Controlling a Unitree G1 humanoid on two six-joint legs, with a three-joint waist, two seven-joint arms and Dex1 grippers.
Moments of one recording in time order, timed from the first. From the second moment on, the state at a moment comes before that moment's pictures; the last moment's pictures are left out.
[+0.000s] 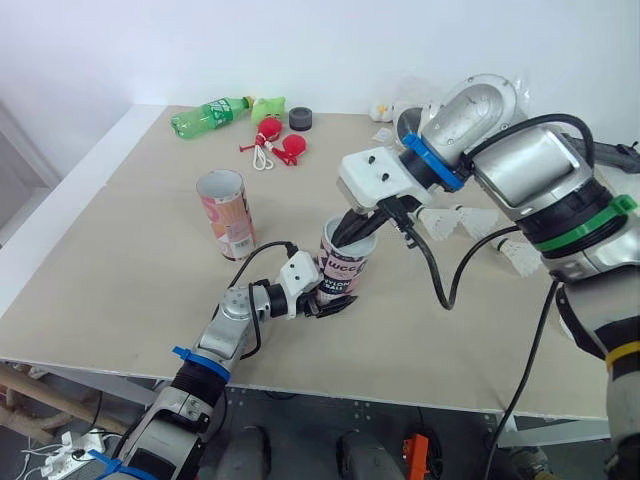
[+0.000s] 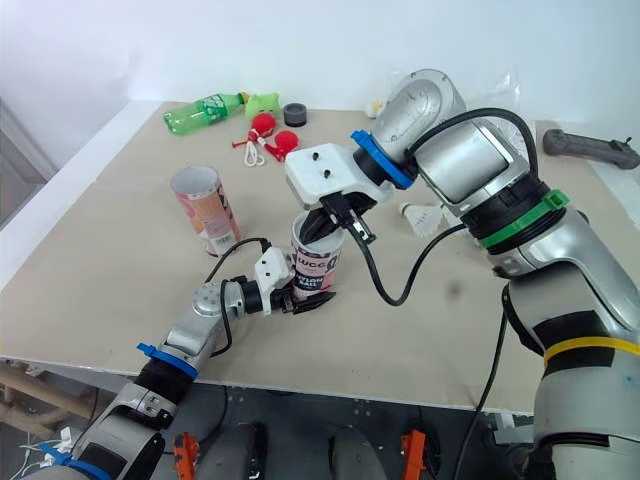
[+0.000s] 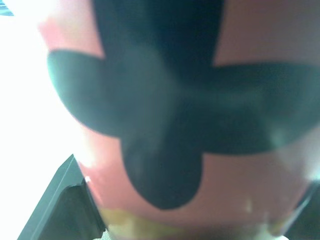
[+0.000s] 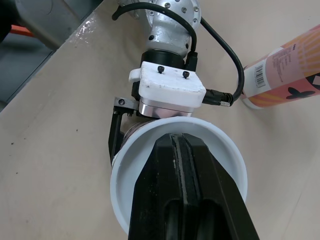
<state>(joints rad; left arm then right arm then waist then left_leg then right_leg) -0.51 0.16 -0.27 0.38 -0.12 -0.07 -0.86 -1.38 -0.75 0.71 0.22 0.24 0.22 1.58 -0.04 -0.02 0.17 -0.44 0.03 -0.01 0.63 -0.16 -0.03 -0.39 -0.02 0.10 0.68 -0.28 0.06</state>
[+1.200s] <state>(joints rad) -0.46 0.17 -0.23 0.35 -0.17 -0.04 -0.88 -0.33 -0.66 -0.20 -0.49 0.62 0.78 0.89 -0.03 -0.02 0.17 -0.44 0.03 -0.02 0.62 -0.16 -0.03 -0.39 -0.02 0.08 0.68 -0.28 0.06</state>
